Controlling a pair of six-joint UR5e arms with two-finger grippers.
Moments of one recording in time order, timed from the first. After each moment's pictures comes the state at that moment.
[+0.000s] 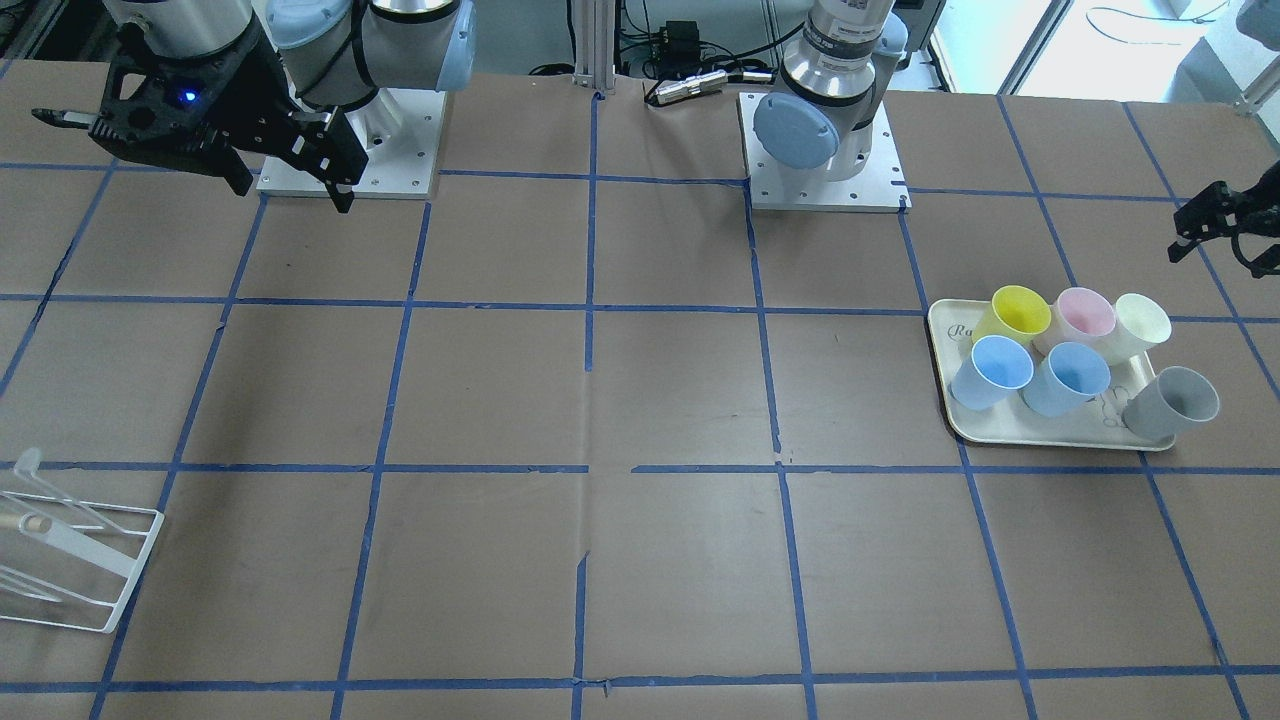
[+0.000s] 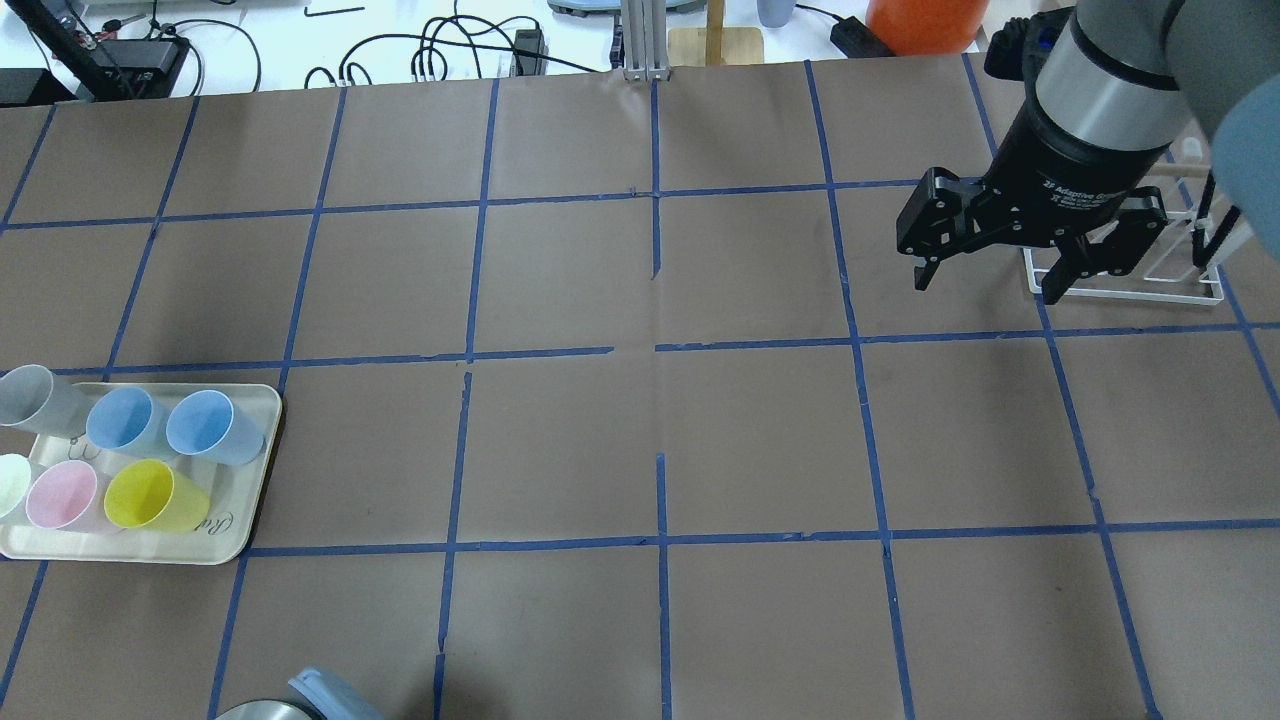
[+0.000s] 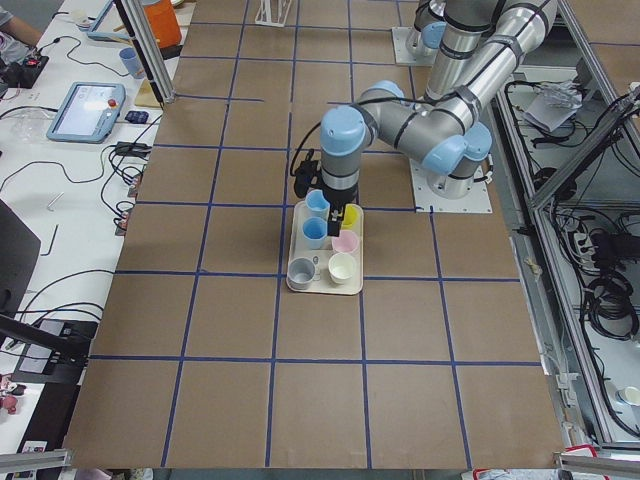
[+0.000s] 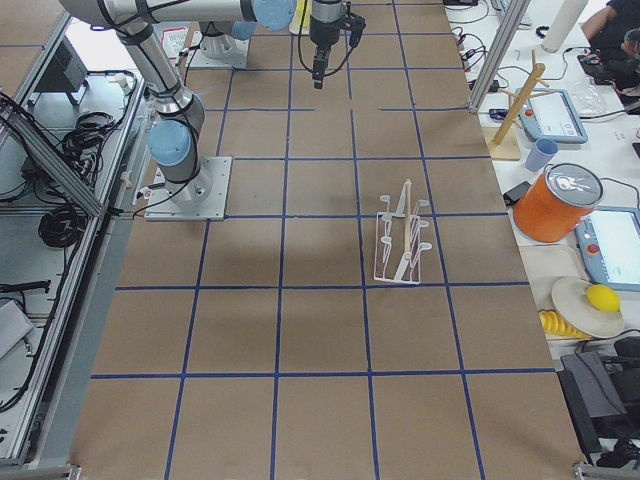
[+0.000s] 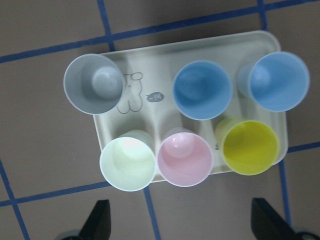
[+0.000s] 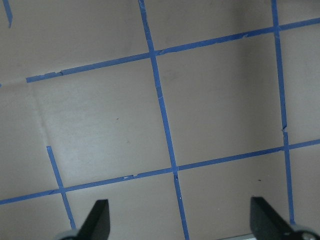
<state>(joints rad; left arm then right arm) -0.59 -1.64 -1.84 -1.20 1.59 1.23 1.54 -1.69 1.65 -1.48 -1.57 0.16</state>
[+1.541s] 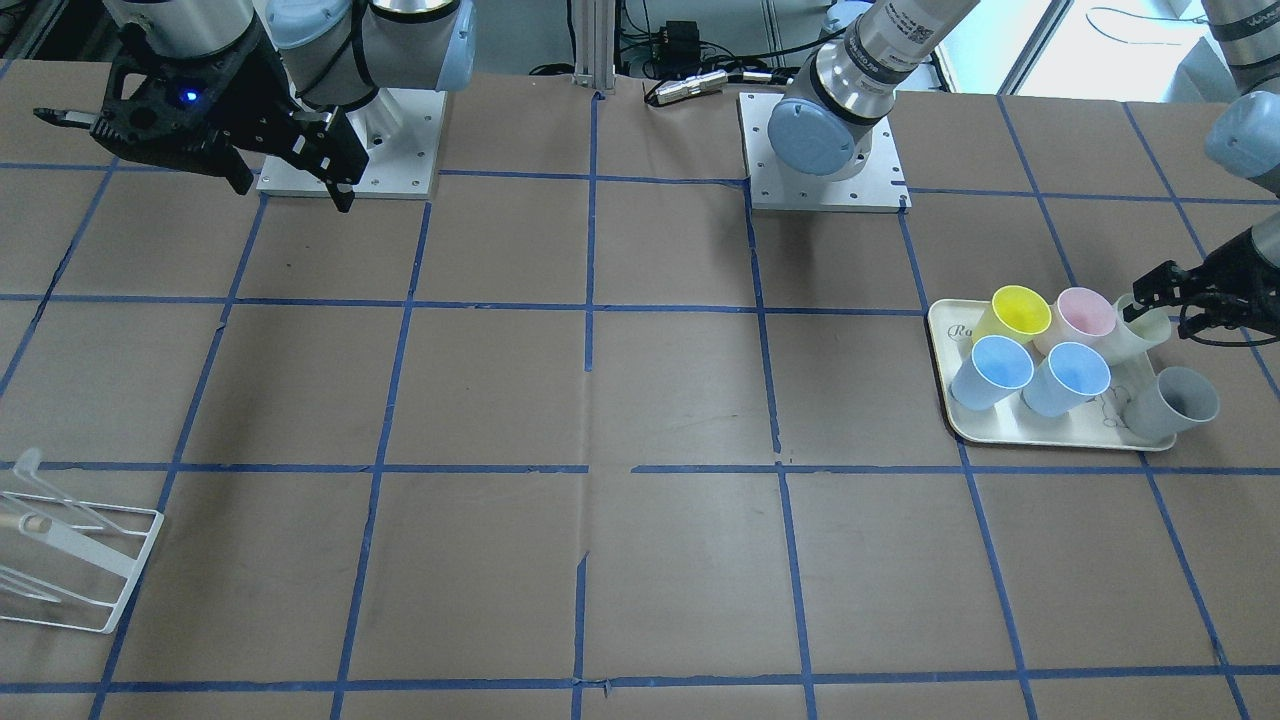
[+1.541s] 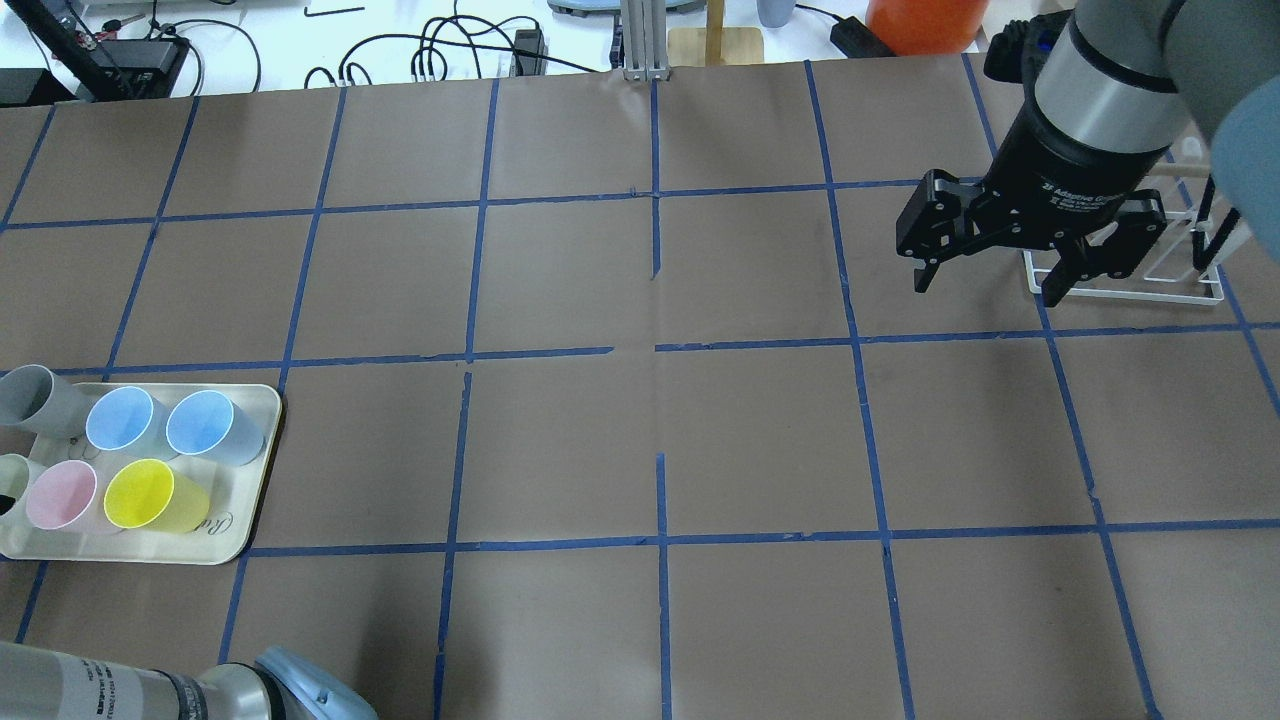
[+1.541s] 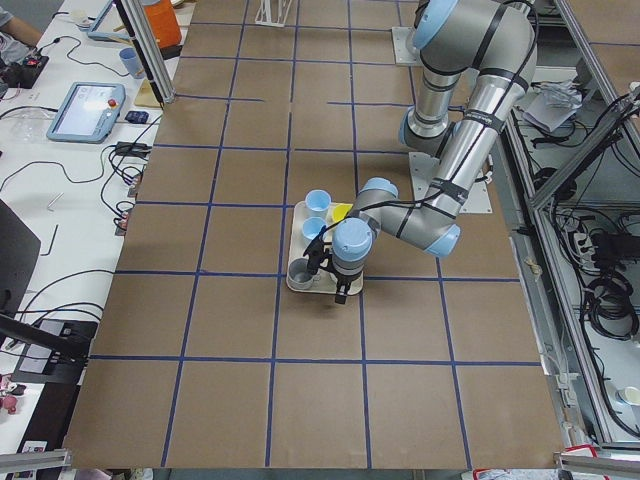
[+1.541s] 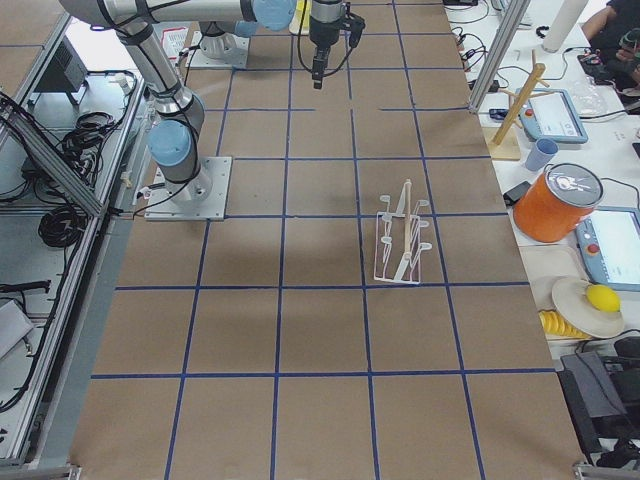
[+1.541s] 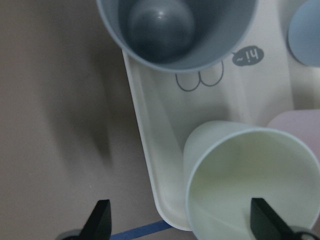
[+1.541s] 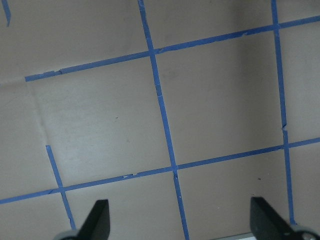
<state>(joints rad) -0.50 -1.91 -1.88 -1.06 1.56 1.30 1.54 -1.69 1.65 -1.48 -1.57 0.16</state>
